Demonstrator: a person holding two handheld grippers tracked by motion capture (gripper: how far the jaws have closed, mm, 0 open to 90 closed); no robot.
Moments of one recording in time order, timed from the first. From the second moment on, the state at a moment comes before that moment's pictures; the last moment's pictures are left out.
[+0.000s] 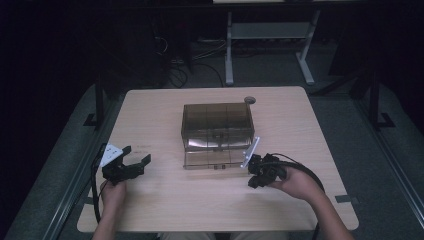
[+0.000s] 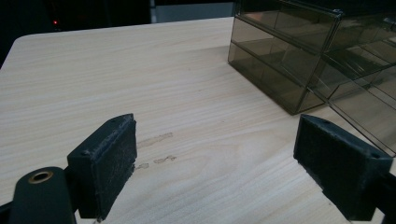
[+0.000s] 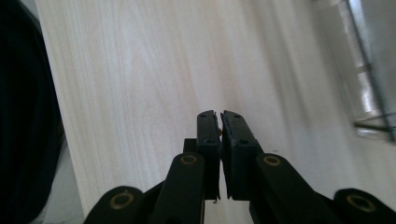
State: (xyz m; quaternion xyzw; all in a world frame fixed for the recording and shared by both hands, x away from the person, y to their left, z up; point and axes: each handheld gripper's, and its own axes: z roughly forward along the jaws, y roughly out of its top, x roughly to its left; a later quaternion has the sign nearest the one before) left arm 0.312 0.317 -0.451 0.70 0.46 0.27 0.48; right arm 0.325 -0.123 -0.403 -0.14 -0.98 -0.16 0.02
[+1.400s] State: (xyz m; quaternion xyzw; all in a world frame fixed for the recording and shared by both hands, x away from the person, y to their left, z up) left arm 0.314 0.316 -0.452 0.70 0.46 0.27 0.48; right arm 0.404 -0.104 -0.370 -0.19 -0.96 -0.18 0.01
